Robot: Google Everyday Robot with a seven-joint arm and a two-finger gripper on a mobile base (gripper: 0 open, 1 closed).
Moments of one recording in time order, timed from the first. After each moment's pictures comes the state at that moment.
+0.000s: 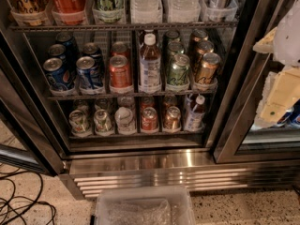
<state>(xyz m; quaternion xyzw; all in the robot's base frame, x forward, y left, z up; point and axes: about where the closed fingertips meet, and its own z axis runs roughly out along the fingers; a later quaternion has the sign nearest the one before) 0.438 -0.217 0.976 -0.60 0.78 -0.03 0.16</state>
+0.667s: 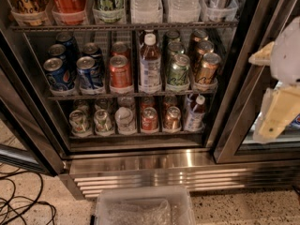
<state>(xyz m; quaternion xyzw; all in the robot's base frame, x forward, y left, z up) 0.424 -0.210 0.958 -0.62 0.77 -0.03 0.16</state>
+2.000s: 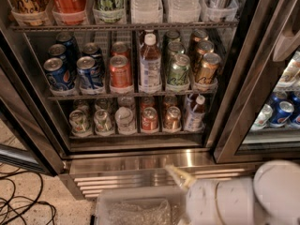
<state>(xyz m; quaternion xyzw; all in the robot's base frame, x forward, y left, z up) 0.312 -0.047 0.723 -0.64 0.66 0.20 0.35</state>
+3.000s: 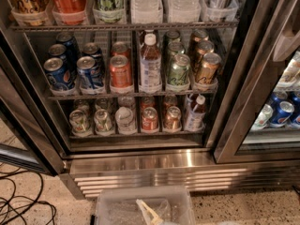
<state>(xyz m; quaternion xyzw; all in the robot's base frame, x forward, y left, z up) 0.262 0.048 0.634 -0.52 0.68 0.31 0.42</state>
